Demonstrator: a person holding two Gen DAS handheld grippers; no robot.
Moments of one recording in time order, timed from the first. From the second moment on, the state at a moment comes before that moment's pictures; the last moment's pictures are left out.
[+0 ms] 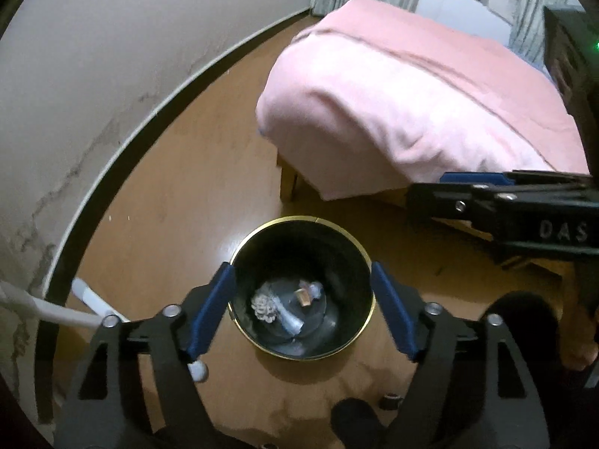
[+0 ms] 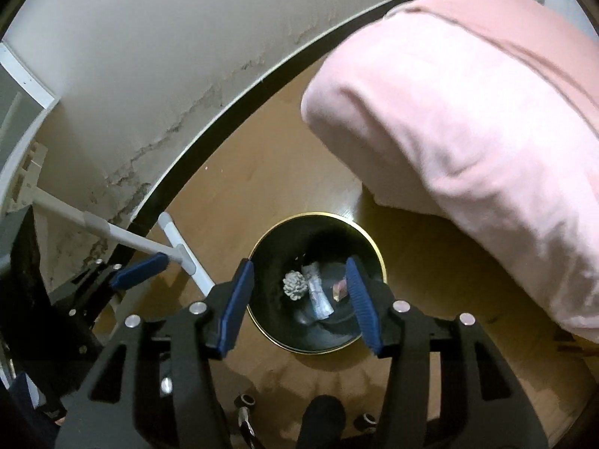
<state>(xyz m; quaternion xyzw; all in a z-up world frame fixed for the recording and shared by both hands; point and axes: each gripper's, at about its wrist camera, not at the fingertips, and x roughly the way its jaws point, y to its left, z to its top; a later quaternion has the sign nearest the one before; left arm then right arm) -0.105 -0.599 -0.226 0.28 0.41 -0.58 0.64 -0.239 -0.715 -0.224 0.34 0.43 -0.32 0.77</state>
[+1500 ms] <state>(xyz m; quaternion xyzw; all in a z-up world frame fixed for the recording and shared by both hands) 0.174 -0.010 -0.031 -0.03 0.42 -0.14 0.89 0.086 -0.238 -0.069 0.00 0.43 0.15 0.89</state>
